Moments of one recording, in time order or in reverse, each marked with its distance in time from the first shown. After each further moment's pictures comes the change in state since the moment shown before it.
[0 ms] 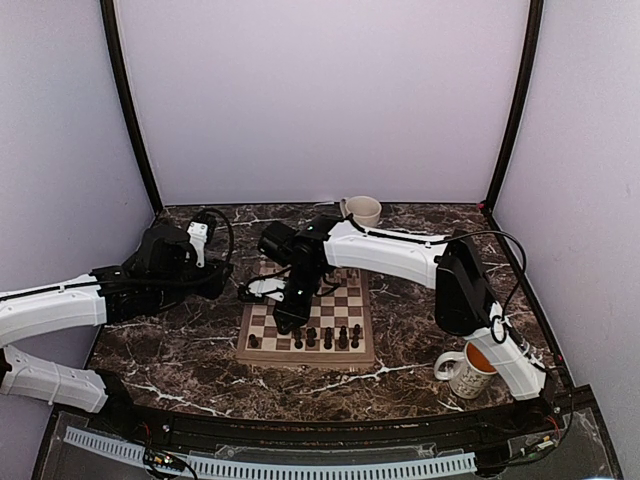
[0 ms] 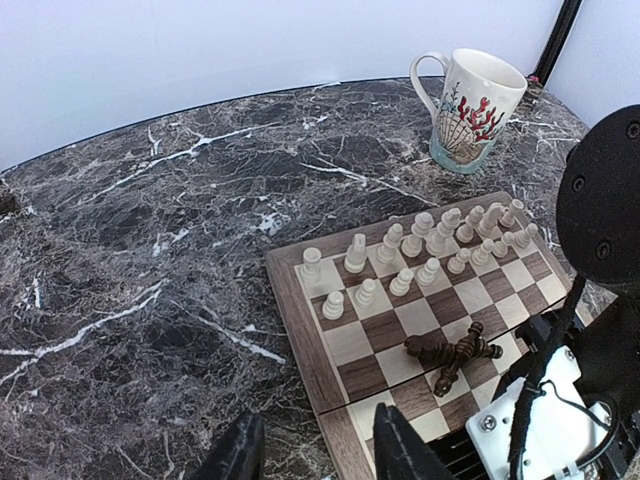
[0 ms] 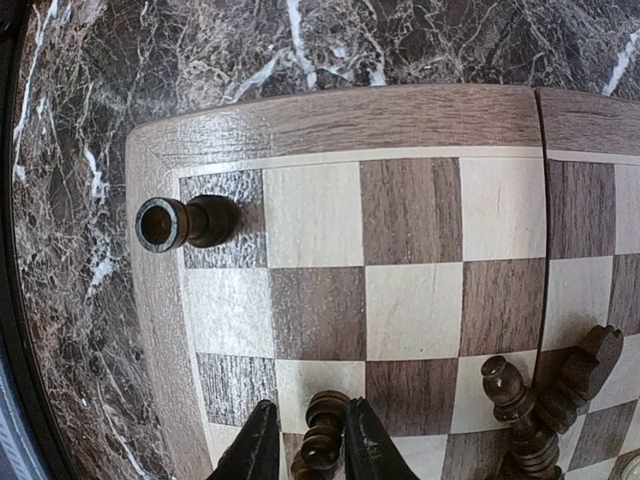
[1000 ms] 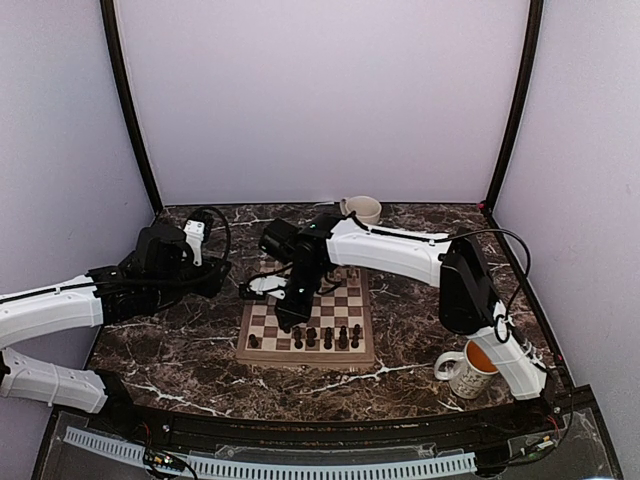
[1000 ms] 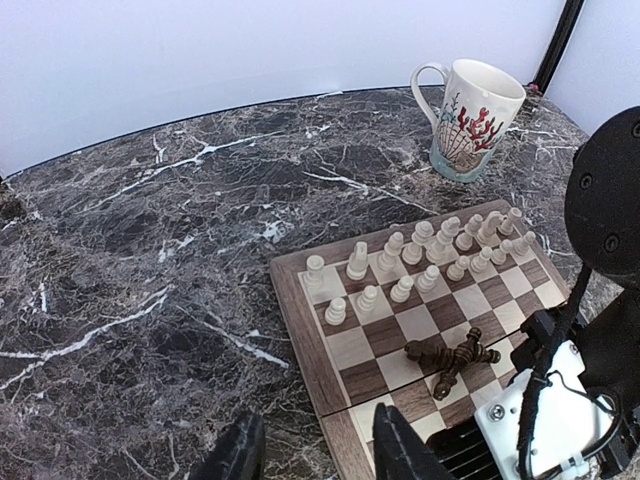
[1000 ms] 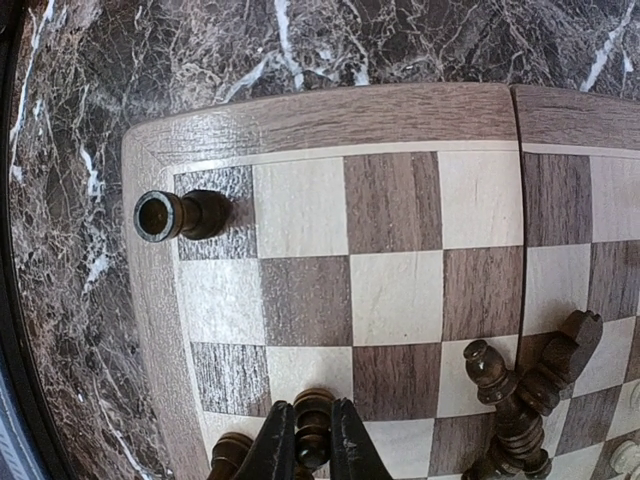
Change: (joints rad) left arm 0.000 -0.026 0.000 -0.006 -0.008 0.003; right arm -0.002 -0.027 -0.027 0.014 0.023 0.002
